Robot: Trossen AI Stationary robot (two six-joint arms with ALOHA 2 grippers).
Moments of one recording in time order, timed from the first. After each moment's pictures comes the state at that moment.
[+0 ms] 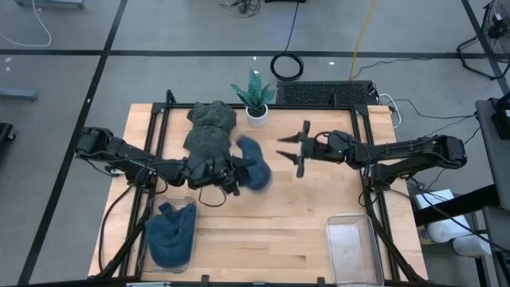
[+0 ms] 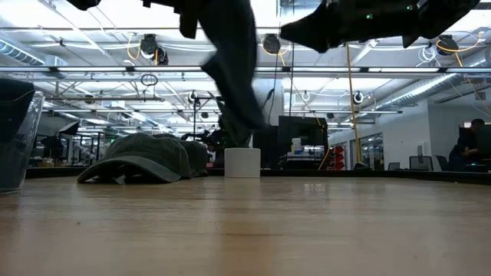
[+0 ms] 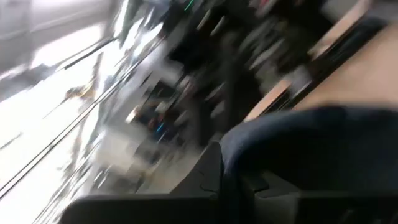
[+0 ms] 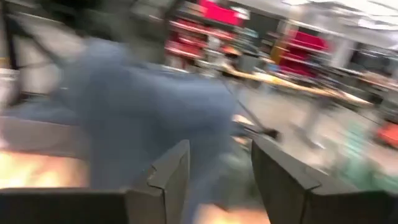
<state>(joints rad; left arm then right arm) -0.22 1.42 0.79 0.68 -0.50 1.01 -0.11 1.18 0.59 0.58 0.03 -0.20</state>
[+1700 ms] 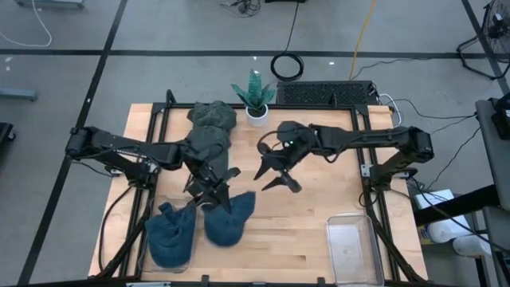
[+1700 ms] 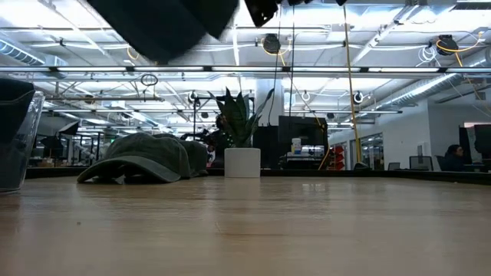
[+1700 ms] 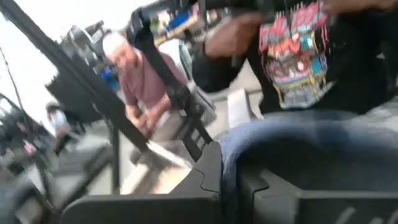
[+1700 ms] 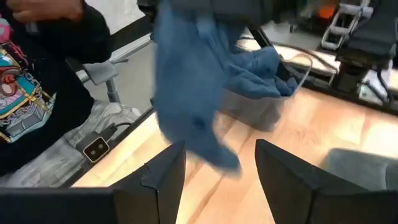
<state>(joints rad) -0.07 1.30 0.92 0.19 0.87 0.73 -0.07 1.56 1.33 -0.27 -0.65 -0.26</state>
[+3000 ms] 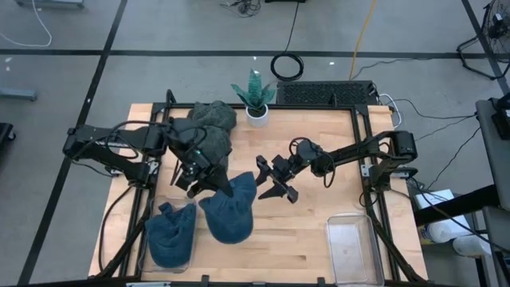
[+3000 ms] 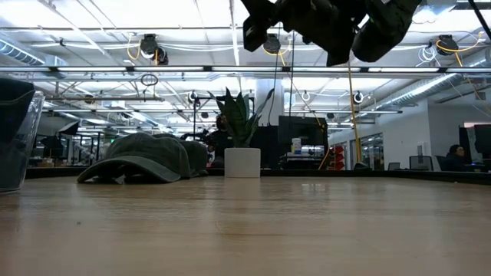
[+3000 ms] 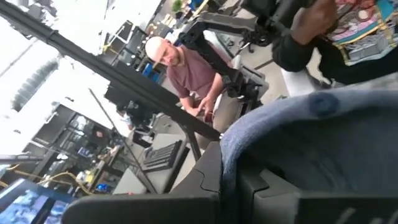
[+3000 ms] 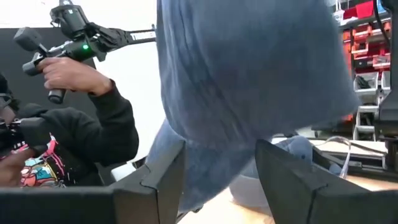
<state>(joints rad) -0.06 1.27 1.29 -0.17 0.69 1.04 -0.03 1.72 0.85 1.09 -0.71 0.34</state>
